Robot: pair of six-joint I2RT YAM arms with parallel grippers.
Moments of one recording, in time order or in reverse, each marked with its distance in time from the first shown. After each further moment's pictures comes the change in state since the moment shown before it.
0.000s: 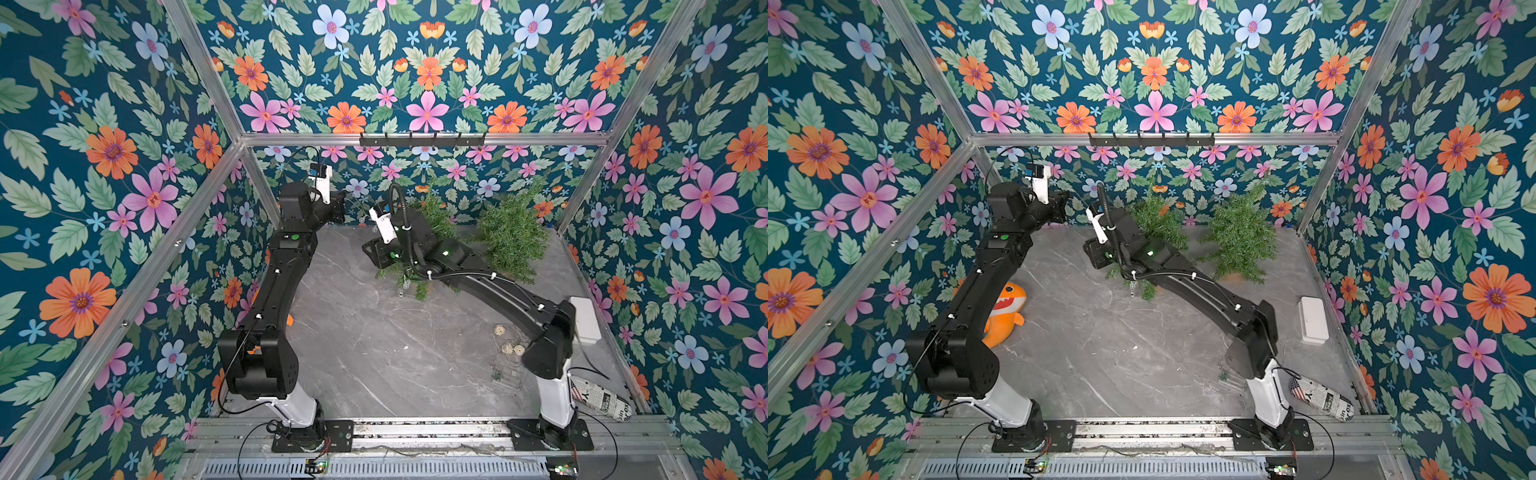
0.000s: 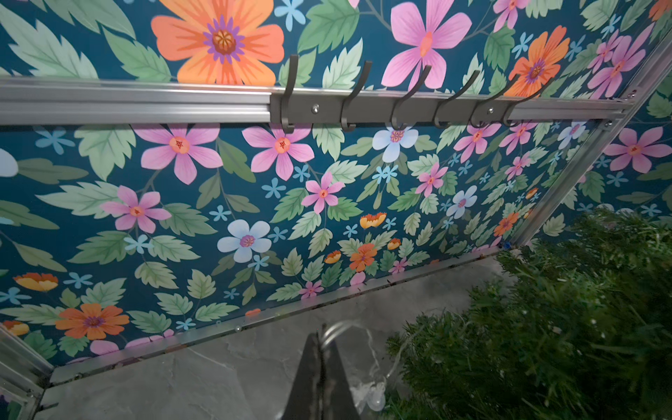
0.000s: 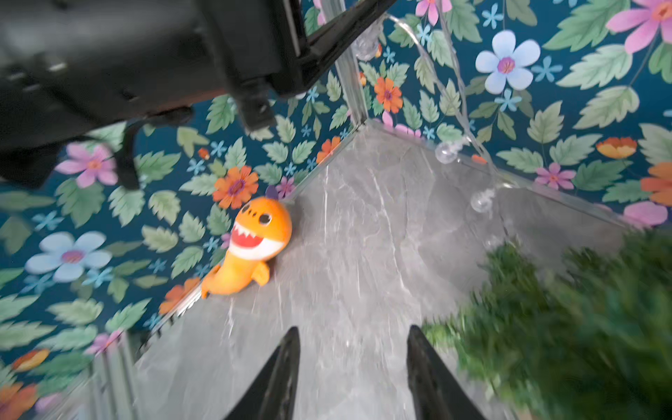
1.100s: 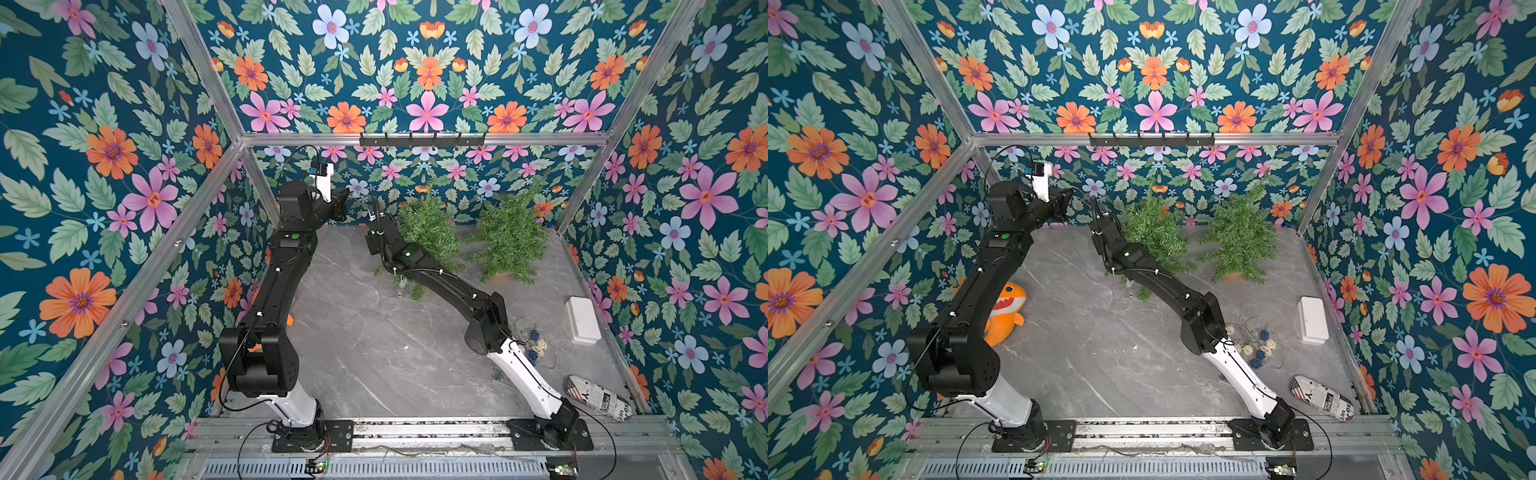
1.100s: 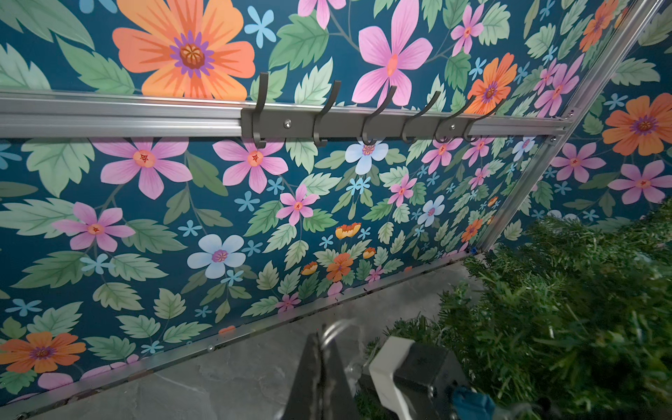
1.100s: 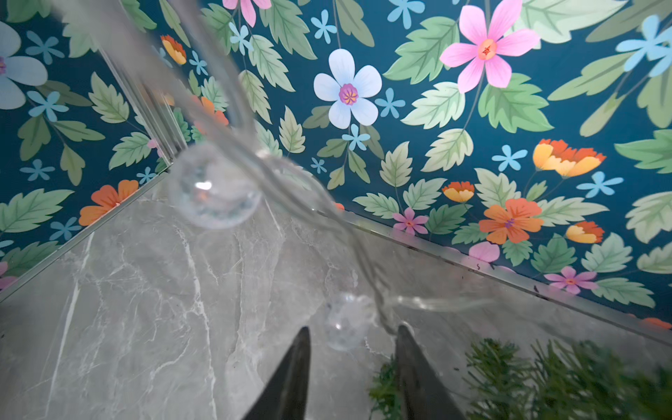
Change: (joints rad) left arm 0.004 0.007 0.005 0.026 0.079 -0.046; right arm -0.069 0.508 0.431 0.126 0.403 -0.199
